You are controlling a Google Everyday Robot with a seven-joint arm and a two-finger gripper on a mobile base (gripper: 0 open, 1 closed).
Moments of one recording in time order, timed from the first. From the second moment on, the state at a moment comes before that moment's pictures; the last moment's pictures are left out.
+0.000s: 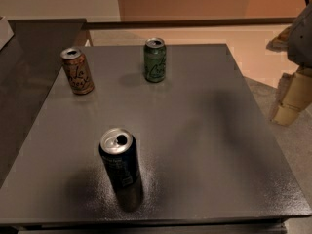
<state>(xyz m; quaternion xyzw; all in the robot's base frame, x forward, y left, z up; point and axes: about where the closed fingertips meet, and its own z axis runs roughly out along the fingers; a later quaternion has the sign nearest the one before) 0.438 -0.217 0.976 -0.60 0.78 -0.03 0.16</state>
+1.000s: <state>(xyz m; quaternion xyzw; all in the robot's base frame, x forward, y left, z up) 0.475 -0.194 0.979 -0.60 0.77 -0.01 0.23</state>
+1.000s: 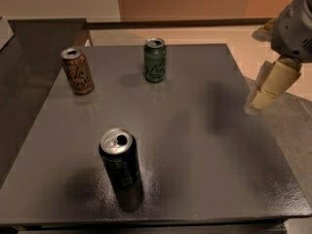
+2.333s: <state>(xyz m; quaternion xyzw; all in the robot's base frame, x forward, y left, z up) 0.637 -0.109 0.951 -0.59 0.73 0.09 0.34</state>
